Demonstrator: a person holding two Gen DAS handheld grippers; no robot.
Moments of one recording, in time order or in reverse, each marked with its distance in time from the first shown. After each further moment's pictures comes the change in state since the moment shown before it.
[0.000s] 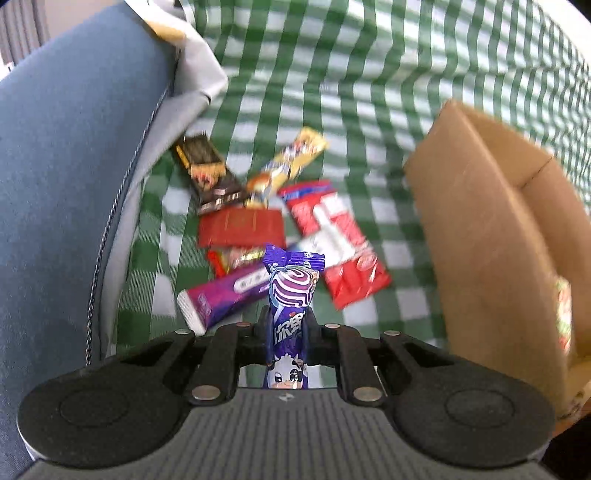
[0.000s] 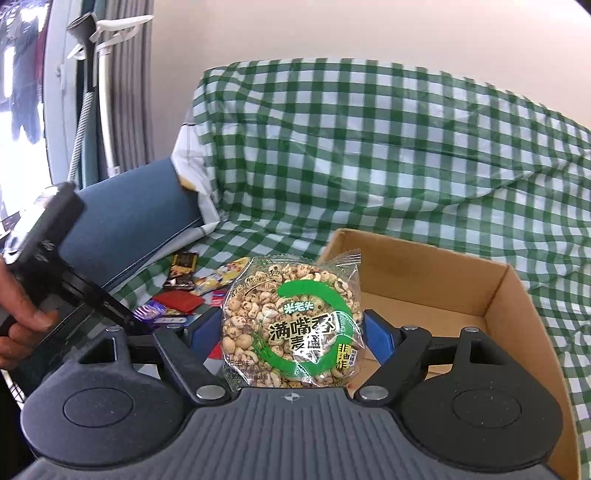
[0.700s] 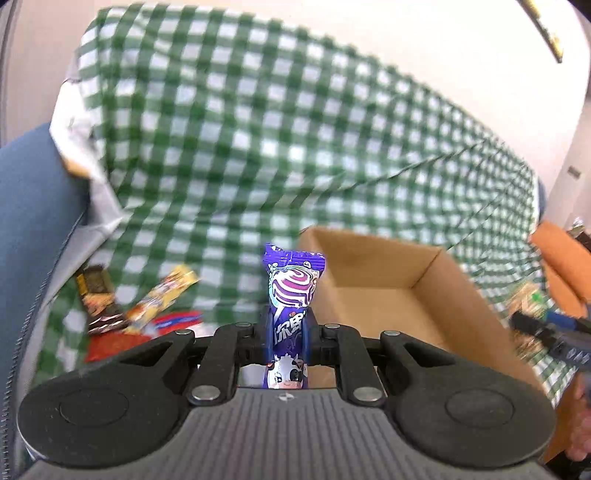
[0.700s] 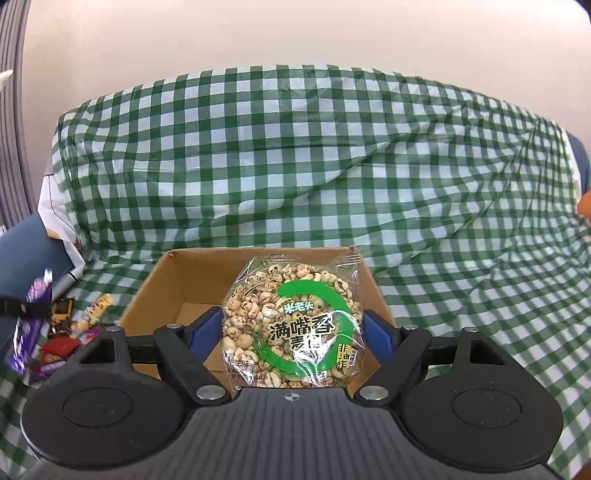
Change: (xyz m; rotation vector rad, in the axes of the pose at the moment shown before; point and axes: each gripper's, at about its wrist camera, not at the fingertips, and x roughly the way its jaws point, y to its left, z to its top) left arm -0.049 -0.097 0.006 0.044 -0.409 -0.225; right arm -0.022 -0.116 -0.008 0.204 -0.023 -0.320
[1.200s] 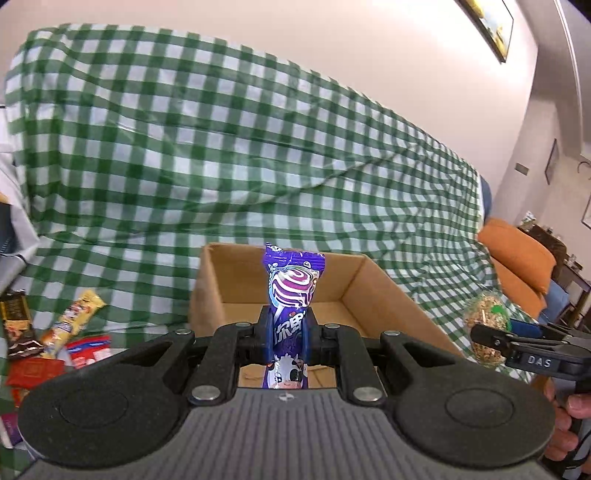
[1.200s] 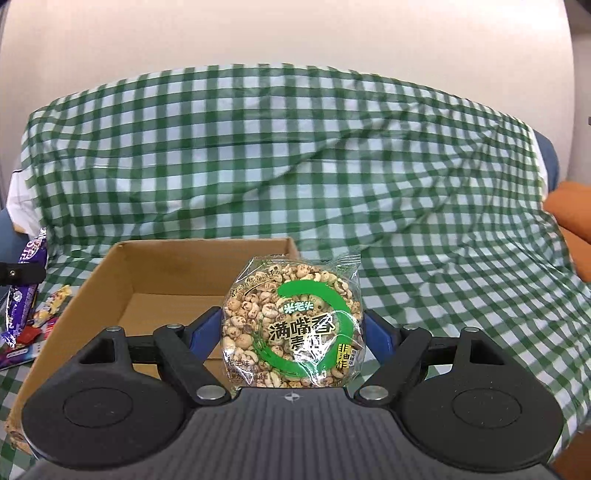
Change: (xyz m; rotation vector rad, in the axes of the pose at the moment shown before) left arm 0.021 -0.062 -0.008 0.064 -0.049 -0.173; right arm -0.014 -0.045 -0.007 0.023 0.010 -0.106
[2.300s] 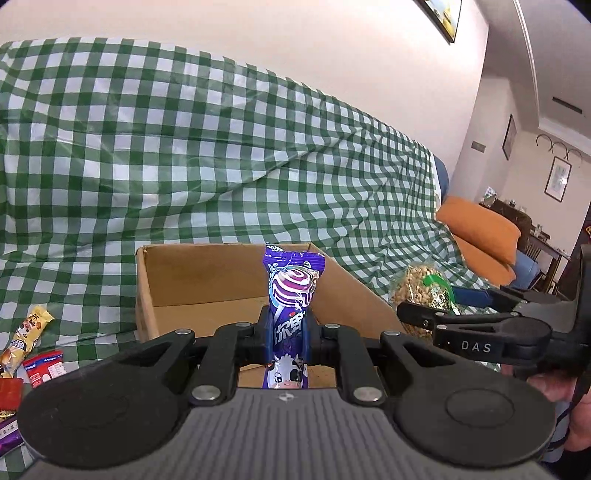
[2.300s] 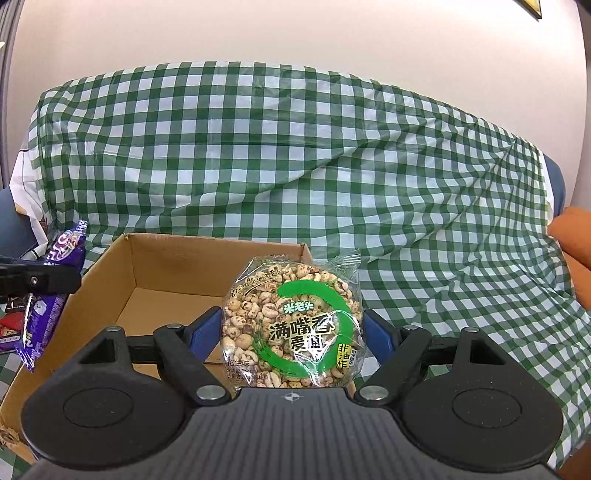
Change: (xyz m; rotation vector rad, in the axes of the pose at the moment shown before) left arm 0.006 -0.031 -0.015 0.113 -0.006 -0.126; right arm 0.007 0.029 0.000 -0.074 -0.018 -0.008
